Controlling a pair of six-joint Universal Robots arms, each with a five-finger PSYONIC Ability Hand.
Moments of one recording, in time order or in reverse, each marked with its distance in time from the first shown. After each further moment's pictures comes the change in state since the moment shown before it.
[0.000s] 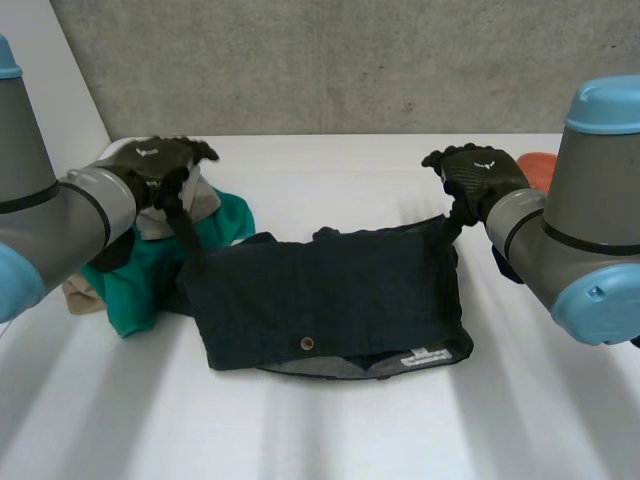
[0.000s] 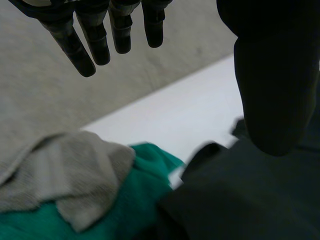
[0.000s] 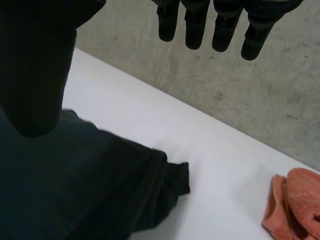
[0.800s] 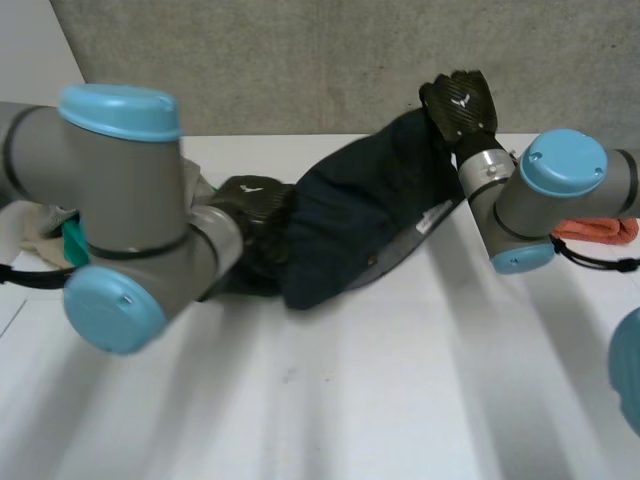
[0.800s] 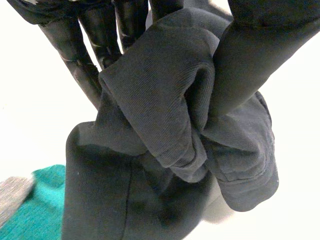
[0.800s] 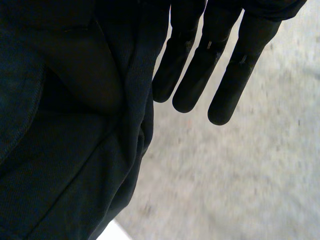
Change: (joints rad) left arm -0.274 -0.193 0.138 0.051 -0.100 -0.054; right arm -0.068 0.450 -0.397 -0.659 -0.191 -0.166; left_hand 0.908 0.992 0.961 1.000 0.900; right_hand 0.877 0.971 0.973 0.986 0.894
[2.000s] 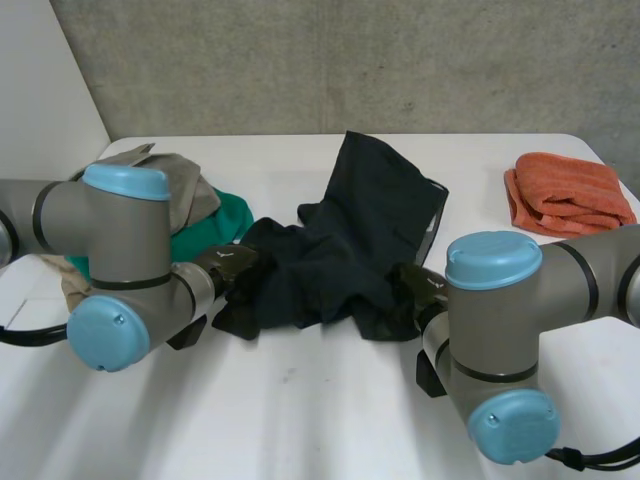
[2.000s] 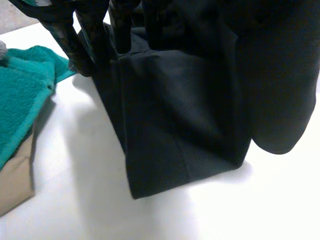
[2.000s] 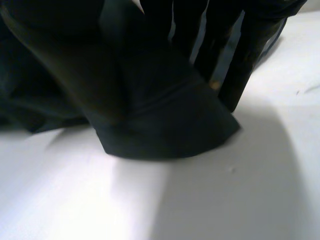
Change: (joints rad) left arm 0.158 -0.127 -0.167 0.048 0.096 0.010; right arm 0.262 -0.306 0.642 0.479 0.348 0.768; left_hand -0.888 -0.992 -0.963 -1.000 -0.904; right_hand -0.140 -0.109 -0.126 -0.135 -0.071
